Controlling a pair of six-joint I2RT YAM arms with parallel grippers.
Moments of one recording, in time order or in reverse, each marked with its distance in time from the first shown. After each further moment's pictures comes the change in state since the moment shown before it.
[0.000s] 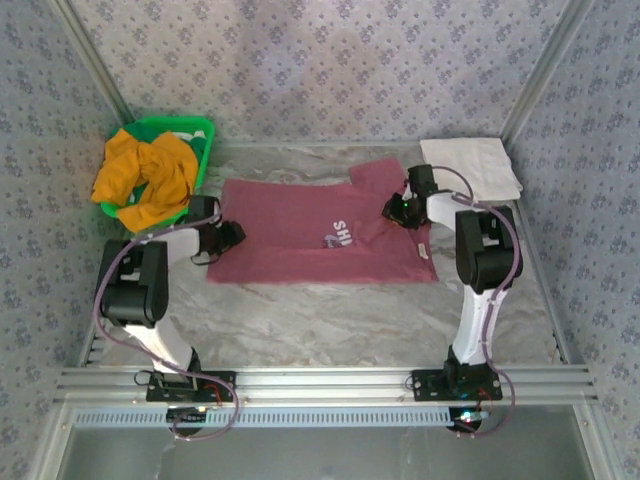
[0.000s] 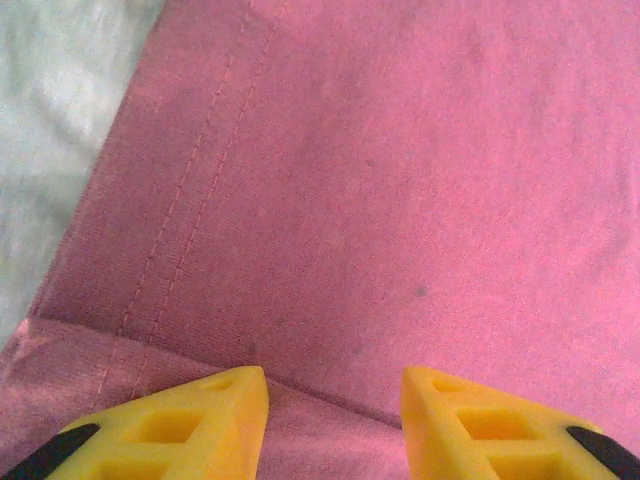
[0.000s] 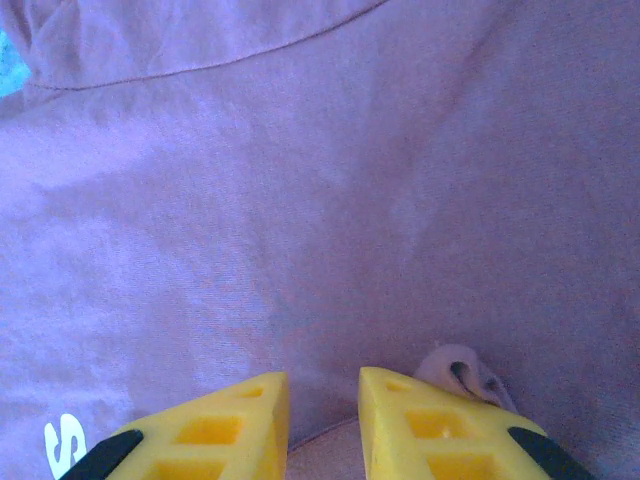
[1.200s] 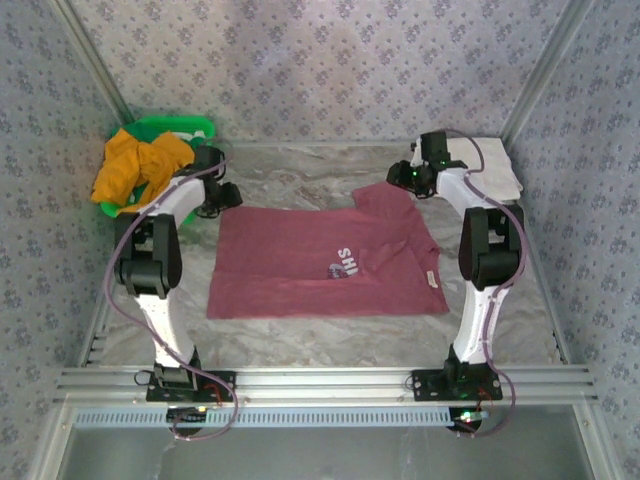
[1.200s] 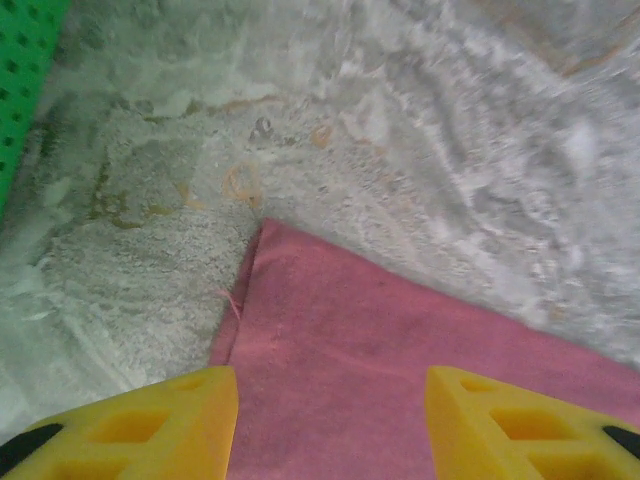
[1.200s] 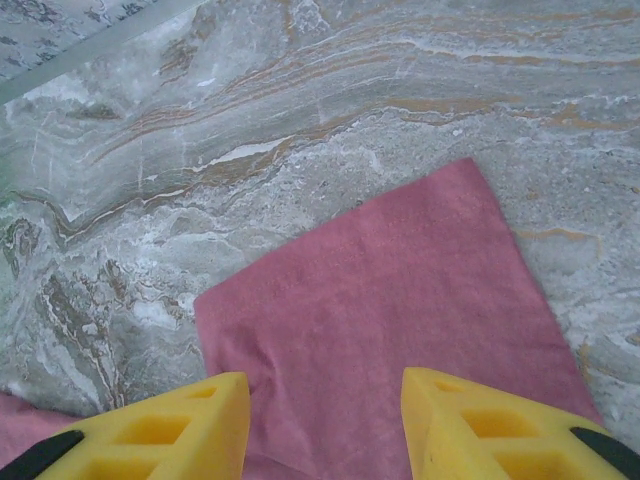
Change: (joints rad) left arm -0.005 0.309 0.665 -0.455 -0.212 0.209; right arm -0.049 0.061 0.355 -0.150 -0.001 -0.172
